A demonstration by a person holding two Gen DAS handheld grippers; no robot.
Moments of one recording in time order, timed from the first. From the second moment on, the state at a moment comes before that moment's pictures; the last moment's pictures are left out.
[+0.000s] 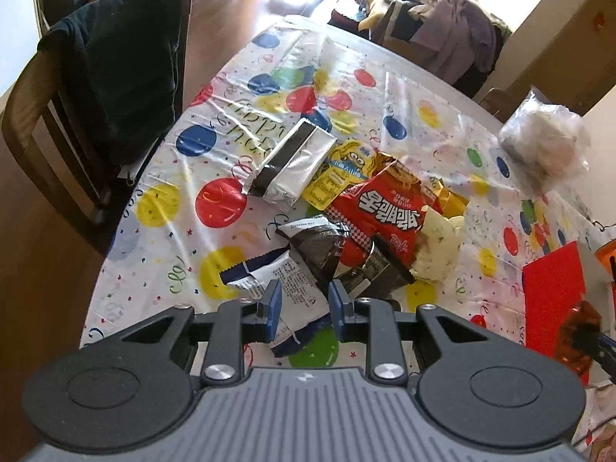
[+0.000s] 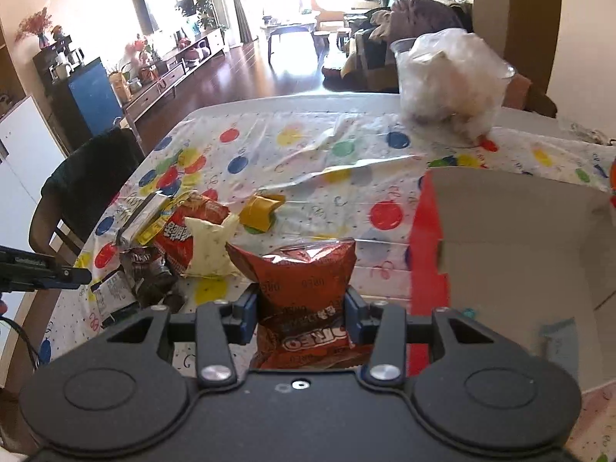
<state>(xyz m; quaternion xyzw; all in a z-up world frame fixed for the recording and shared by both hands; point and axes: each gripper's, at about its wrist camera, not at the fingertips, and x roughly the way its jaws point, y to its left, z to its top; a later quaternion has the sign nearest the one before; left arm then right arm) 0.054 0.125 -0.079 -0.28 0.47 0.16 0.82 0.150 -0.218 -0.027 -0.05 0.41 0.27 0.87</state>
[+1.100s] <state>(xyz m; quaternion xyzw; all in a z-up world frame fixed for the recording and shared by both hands) 0.098 0.111 -0.134 -0.22 0.52 0.29 0.77 0.133 -0.240 -0.031 -0.06 0.42 0.28 0.86</state>
